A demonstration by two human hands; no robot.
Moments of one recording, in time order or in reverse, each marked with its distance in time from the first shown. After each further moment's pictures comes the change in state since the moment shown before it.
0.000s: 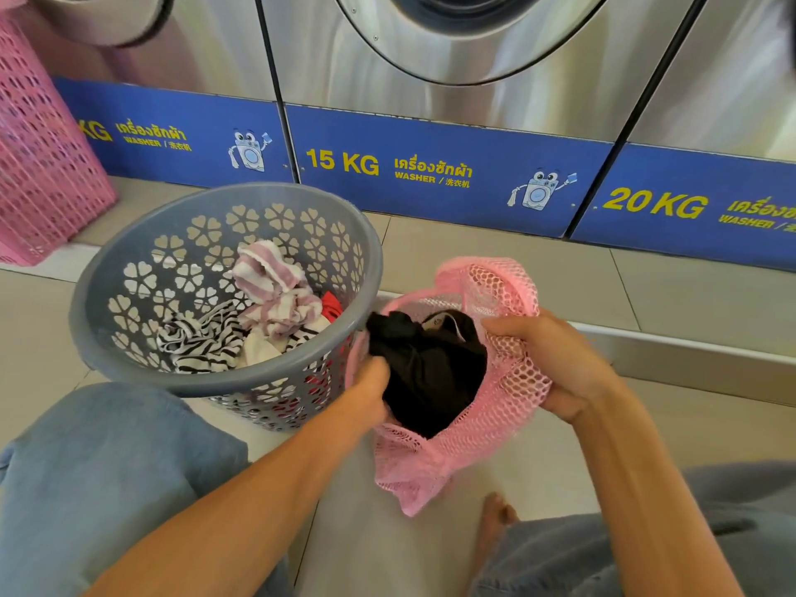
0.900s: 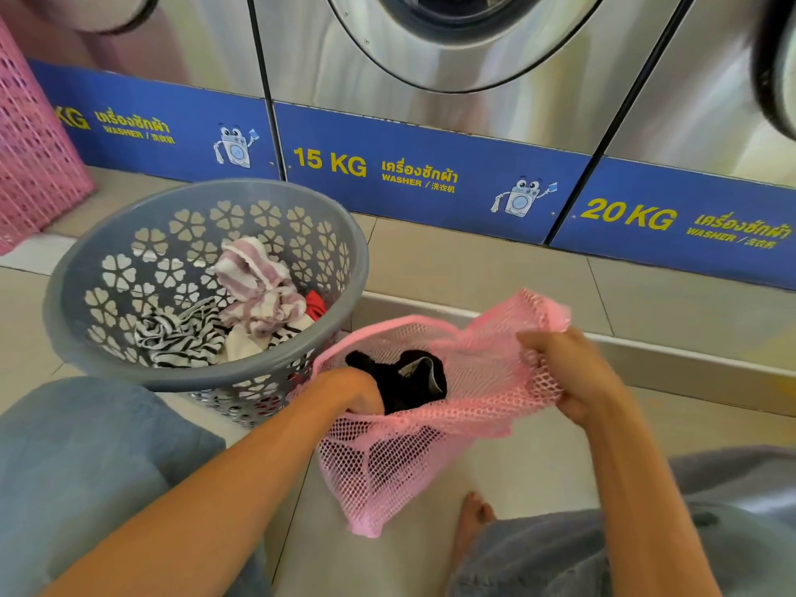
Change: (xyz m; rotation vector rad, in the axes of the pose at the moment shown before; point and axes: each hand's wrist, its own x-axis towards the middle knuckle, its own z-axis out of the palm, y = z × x) left_hand -0.007 0.022 -0.014 1.940 -0.091 -0.027; right_hand 0.008 0.017 -0.044 -0.113 0.320 -0.023
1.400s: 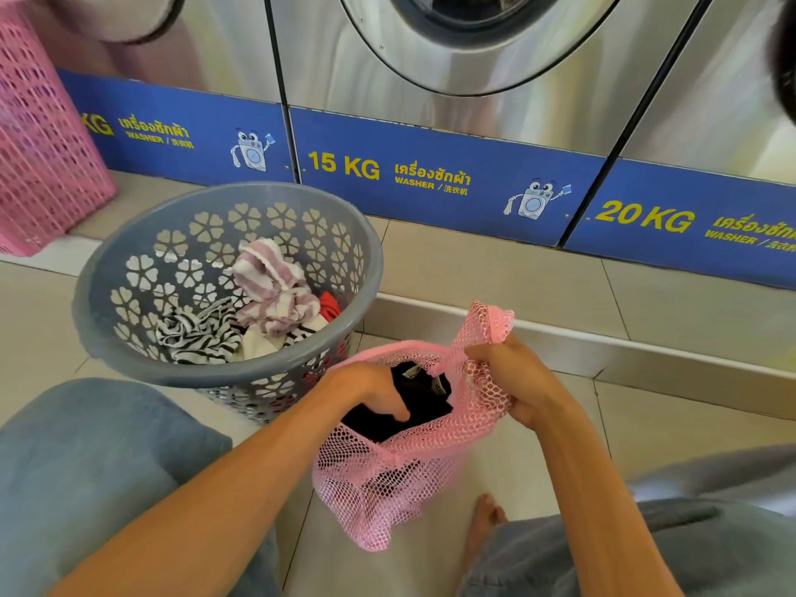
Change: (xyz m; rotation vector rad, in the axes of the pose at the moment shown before) left_hand -0.016 -0.003 -0.008 -0.023 0.087 0.103; right_hand 0.006 0.018 0.056 -0.105 -0.188 0.045
